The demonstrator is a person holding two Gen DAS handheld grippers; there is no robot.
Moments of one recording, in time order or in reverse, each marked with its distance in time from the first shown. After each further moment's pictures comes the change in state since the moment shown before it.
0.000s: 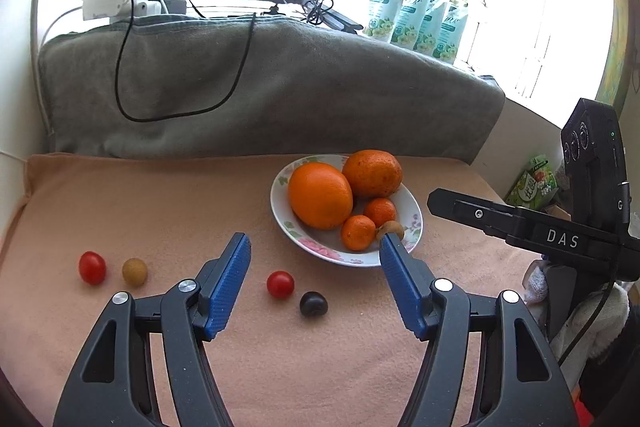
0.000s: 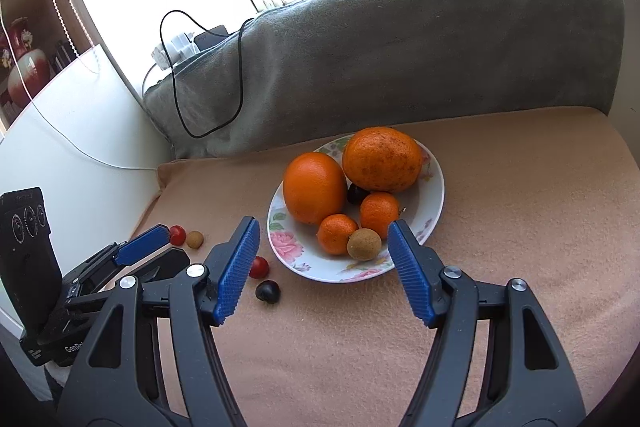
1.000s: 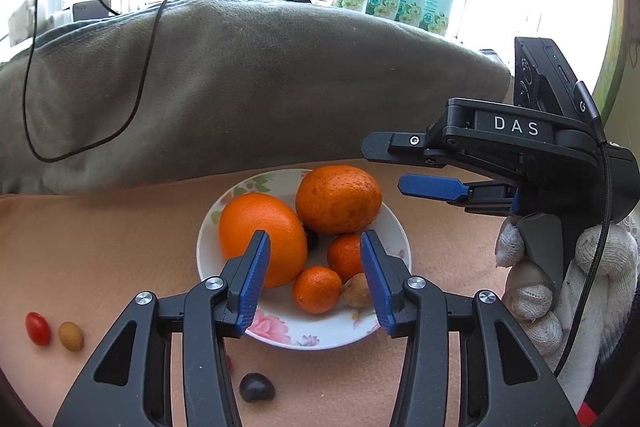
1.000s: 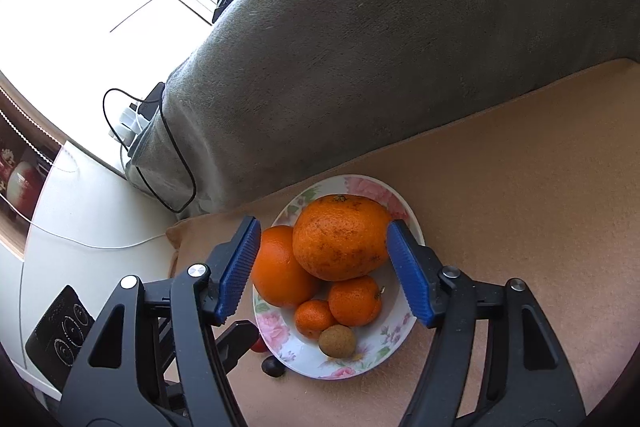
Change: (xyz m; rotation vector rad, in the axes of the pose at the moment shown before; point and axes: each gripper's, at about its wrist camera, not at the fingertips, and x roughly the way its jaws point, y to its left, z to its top) left arm 0.079 -0.047 0.035 0.079 0.065 -0.020; right arm 0.065 -0.085 0.066 0.280 0.086 0.082
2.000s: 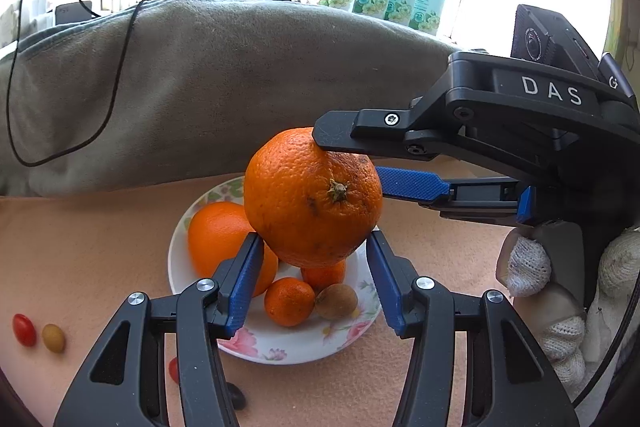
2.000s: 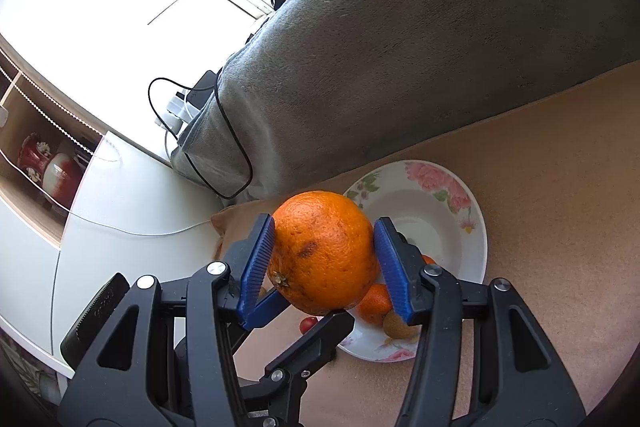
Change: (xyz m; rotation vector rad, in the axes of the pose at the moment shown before) left arm 0.009 -0.012 0.005 -0.001 0.008 -0.030; right arm -0.004 0.013 0.001 0.023 0.039 0.165
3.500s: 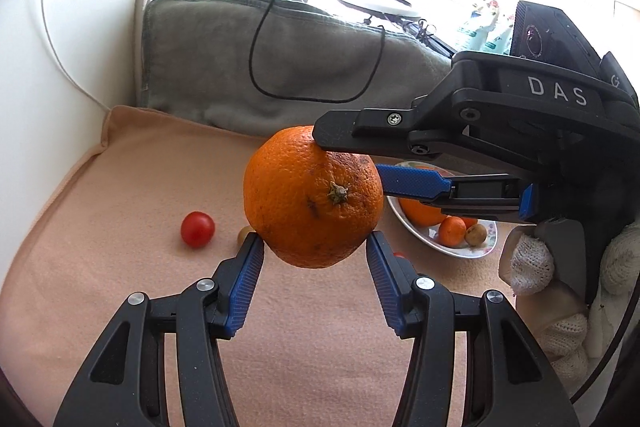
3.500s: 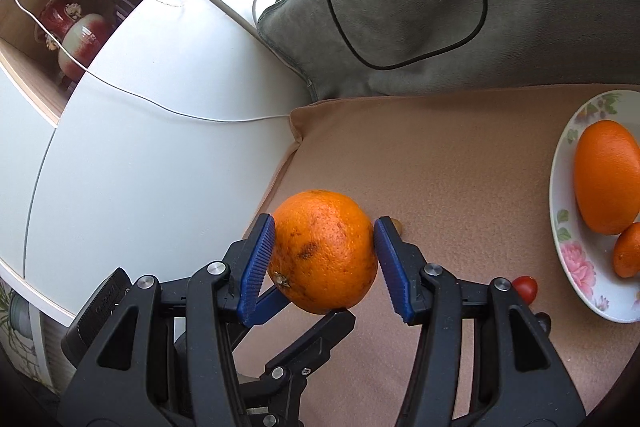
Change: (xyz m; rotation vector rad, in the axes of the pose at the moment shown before) left arm -0.121 0.136 -0.084 -0.232 -0.115 0.189; right arm 0.090 0.155 -0.089 -0.254 0.223 0.102
